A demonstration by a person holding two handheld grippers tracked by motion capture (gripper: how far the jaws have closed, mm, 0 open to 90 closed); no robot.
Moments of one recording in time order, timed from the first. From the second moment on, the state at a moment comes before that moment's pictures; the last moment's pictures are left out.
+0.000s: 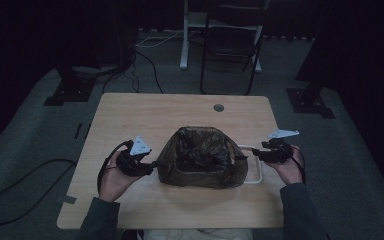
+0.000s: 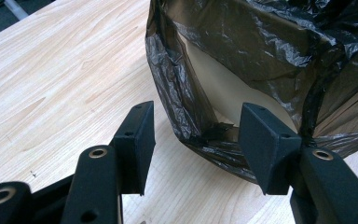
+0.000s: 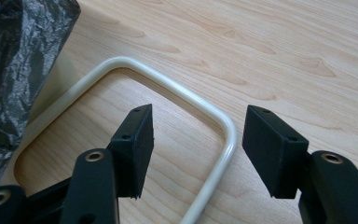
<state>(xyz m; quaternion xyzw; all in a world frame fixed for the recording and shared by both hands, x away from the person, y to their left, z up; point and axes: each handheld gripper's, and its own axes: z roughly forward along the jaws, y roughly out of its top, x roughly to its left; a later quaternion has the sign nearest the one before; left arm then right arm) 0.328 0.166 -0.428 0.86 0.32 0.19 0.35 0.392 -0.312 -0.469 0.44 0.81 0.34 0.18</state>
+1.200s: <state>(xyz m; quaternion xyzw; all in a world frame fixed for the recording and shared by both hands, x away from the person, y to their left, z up) 0.328 0.164 -0.431 0.87 0.31 0.19 0.34 0.405 -0.321 -0.485 0.47 0.81 0.32 0.17</state>
